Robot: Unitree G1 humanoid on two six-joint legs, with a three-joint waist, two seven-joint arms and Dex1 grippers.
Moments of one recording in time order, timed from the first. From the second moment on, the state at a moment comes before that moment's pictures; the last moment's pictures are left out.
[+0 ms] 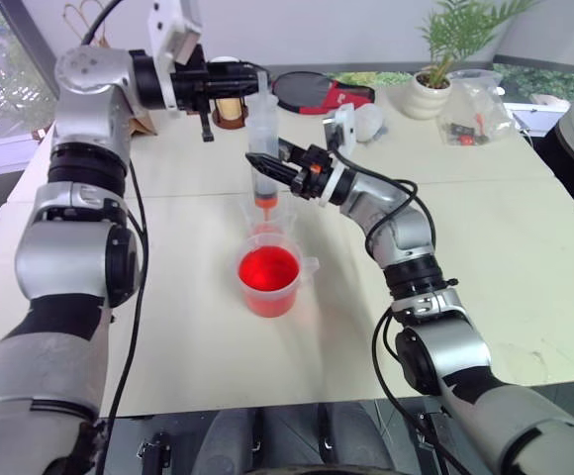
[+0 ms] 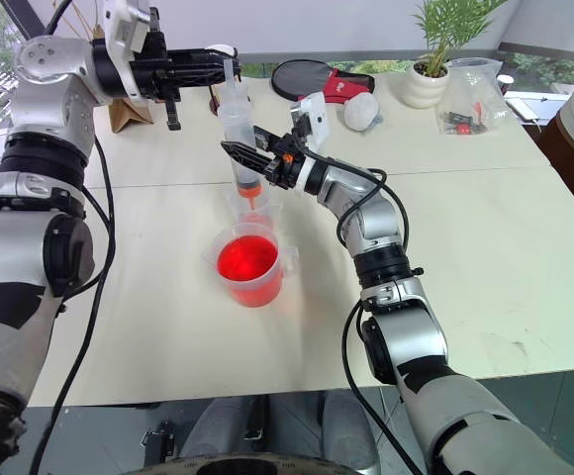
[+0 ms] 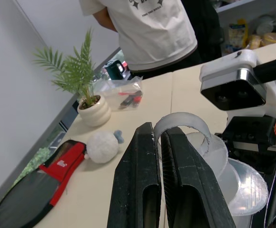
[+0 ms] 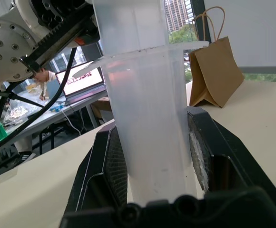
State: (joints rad) left arm -1.42 0.50 0.05 1.05 -0.16 -0.14 -1.43; right arm -0.93 -0.12 0.02 0.46 0.37 0.23 0.85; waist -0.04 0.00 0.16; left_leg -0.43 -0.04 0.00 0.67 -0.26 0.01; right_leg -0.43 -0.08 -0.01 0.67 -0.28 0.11
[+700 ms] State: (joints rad) left arm -1.36 0.48 0.05 0.99 -0.17 -0.13 -1.41; right arm -0.94 -0.12 0.02 0.46 0.36 0.23 0.85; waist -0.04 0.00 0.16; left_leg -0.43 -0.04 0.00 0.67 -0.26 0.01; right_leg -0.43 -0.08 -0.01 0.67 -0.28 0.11
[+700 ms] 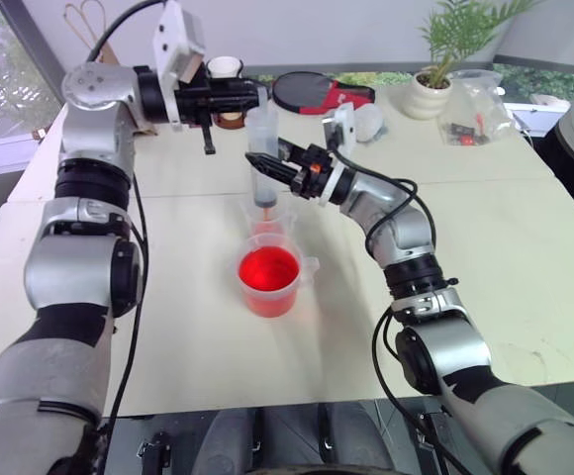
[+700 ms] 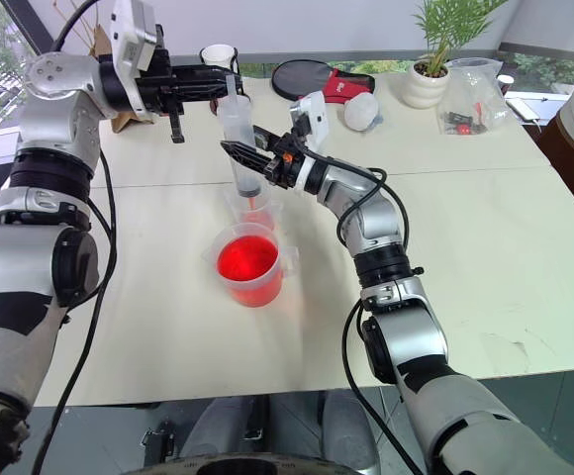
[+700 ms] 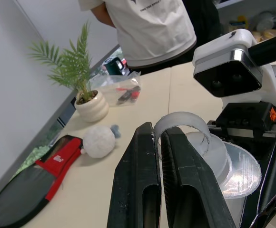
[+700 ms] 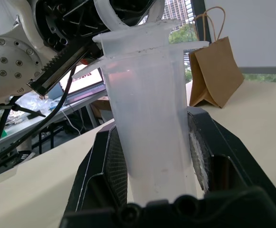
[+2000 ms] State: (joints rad) left arm -0.66 0.71 0.09 0.08 -0.41 0.58 -1.25; right arm -0.93 -0.63 -0.11 0.36 0.49 1.46 0.53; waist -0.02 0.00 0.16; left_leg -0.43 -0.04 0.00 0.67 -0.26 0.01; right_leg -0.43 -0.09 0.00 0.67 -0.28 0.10
